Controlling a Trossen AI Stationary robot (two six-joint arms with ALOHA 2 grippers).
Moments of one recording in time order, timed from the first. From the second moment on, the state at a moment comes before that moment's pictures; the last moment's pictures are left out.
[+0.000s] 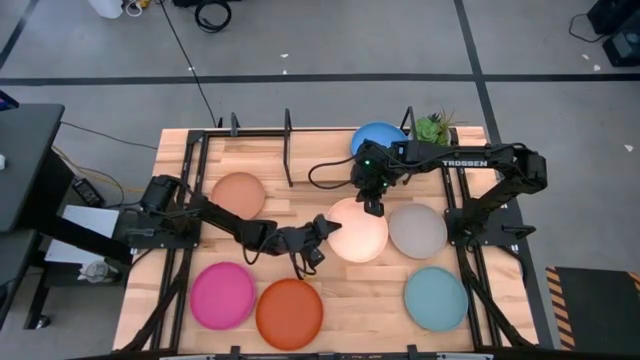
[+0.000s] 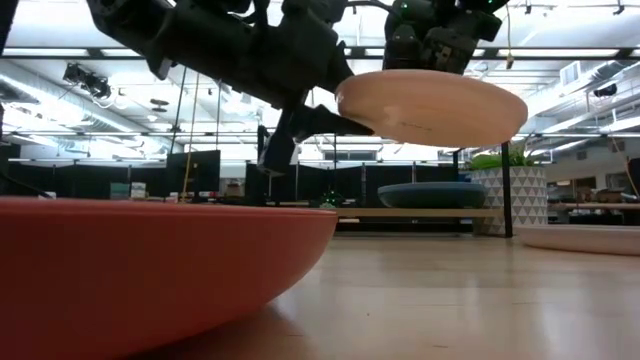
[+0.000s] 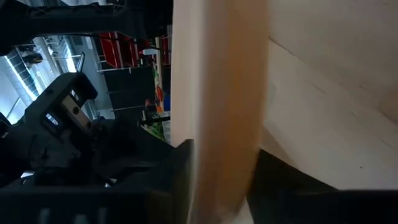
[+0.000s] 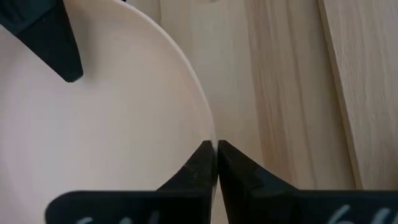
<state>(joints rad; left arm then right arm) -0.26 1.85 0.91 0.65 -0.62 1.43 -0.26 1.48 1.14 -0.73 -0.29 -0.05</state>
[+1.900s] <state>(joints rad) 0.07 2.04 1.30 -0.11 -1.15 0.56 -0.21 1.30 1.42 -1.04 0.14 -0.02</state>
